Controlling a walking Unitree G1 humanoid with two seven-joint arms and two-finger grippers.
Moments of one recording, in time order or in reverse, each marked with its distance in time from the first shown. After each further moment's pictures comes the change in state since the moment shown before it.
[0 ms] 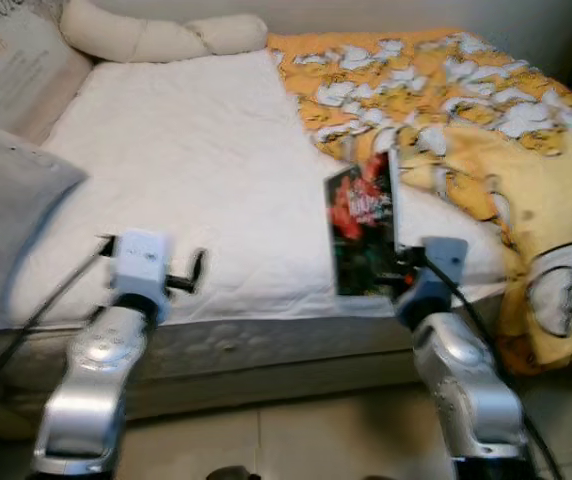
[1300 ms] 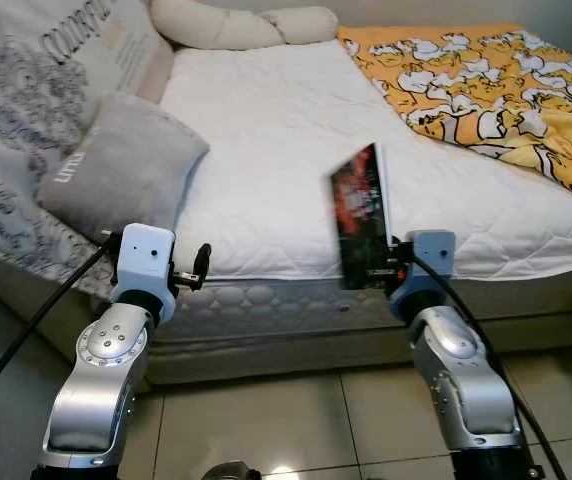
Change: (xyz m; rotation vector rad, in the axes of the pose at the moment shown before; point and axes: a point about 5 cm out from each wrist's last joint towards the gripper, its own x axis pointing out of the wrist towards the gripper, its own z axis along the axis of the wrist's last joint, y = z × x) left arm 0.004 0.006 0.002 -0.014 -0.024 0.024; right arm 0.008 0.010 0.004 -0.076 -0.025 0.059
